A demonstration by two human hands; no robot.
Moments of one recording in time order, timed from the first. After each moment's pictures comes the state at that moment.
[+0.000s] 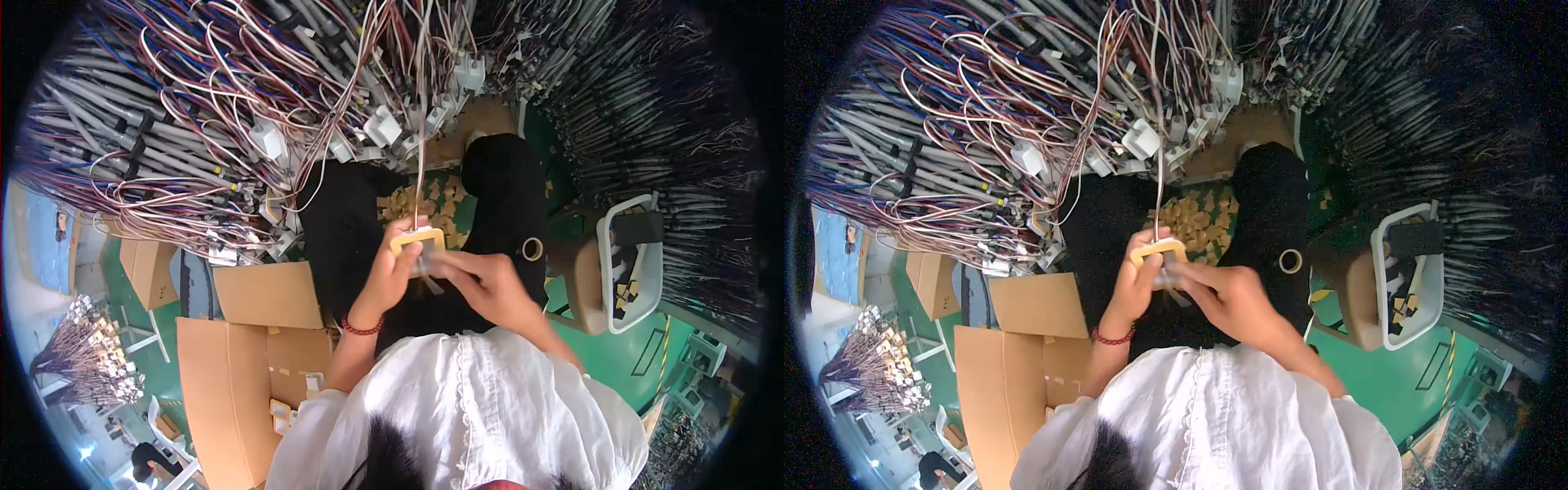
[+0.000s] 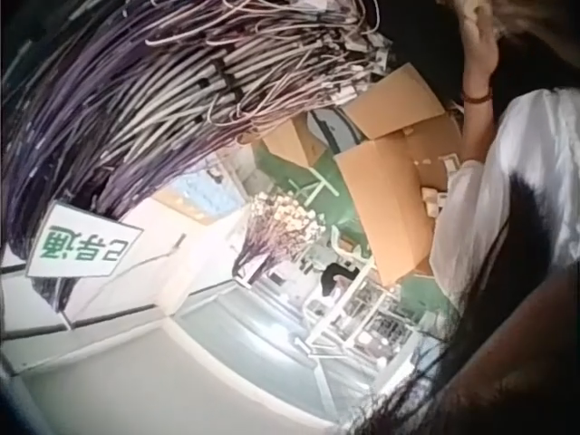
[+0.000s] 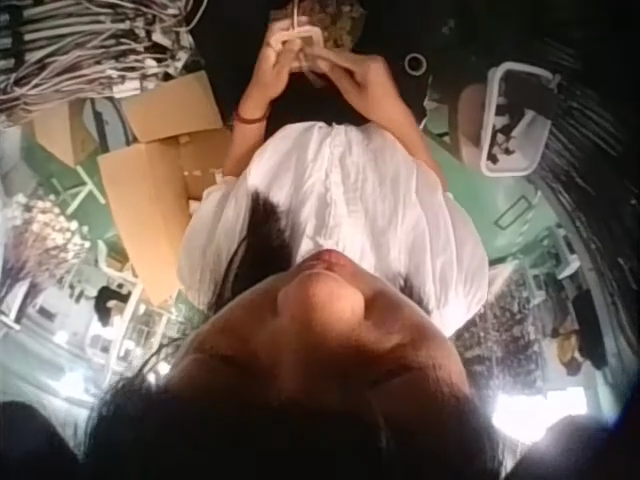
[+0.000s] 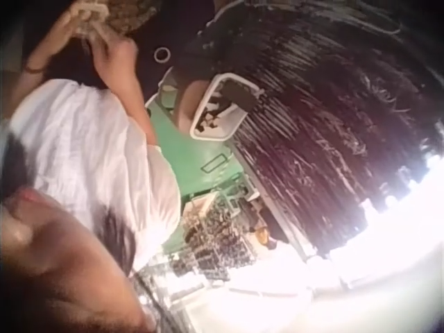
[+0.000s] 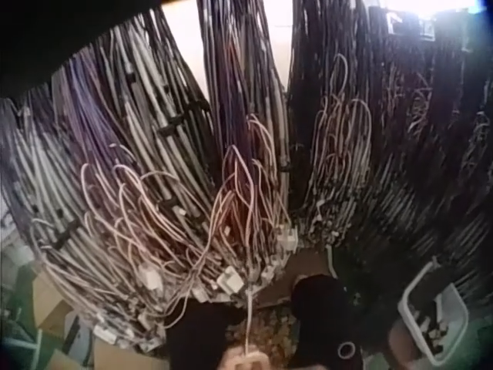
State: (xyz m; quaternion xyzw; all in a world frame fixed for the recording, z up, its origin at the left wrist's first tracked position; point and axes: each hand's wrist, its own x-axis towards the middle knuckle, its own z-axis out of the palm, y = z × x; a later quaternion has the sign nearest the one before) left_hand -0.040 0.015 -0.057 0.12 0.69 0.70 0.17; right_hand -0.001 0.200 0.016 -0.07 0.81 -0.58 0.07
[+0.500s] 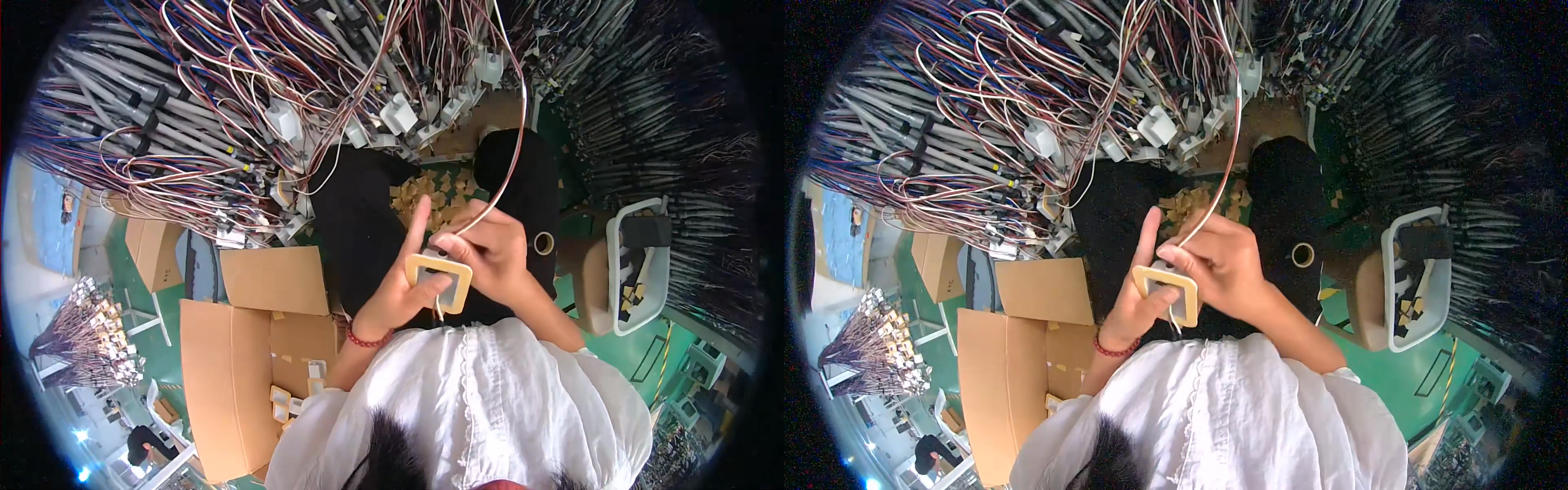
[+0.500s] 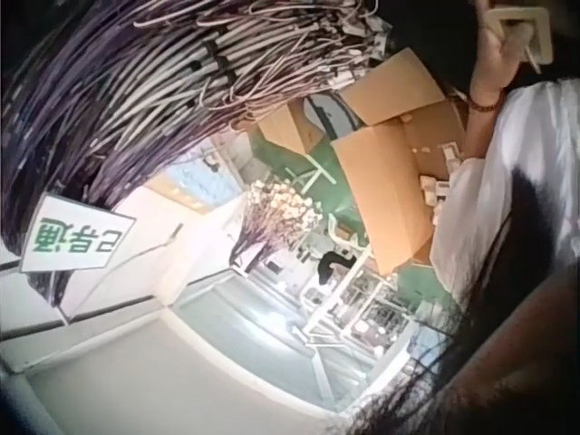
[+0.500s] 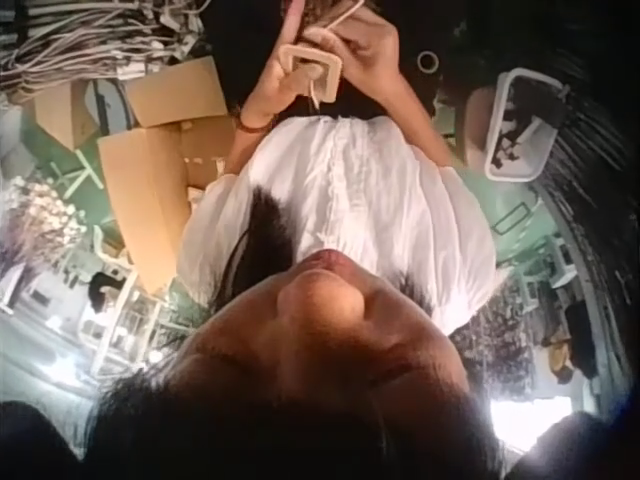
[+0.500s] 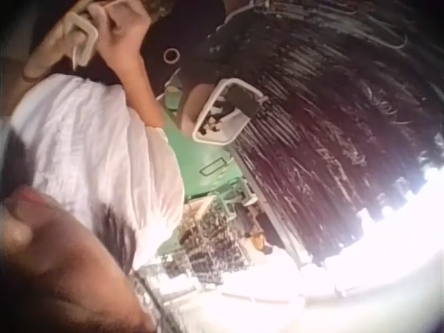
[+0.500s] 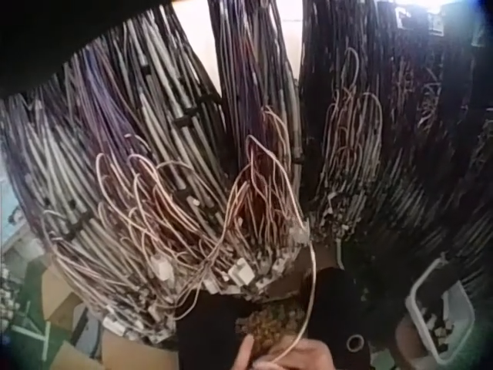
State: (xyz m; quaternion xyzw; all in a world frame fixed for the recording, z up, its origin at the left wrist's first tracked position) left_hand -0.018 0.013 0.010 0.11 0.54 0.79 0.28; right_hand -0.036 0.182 0.027 -0.15 0.78 -0.60 -0.09
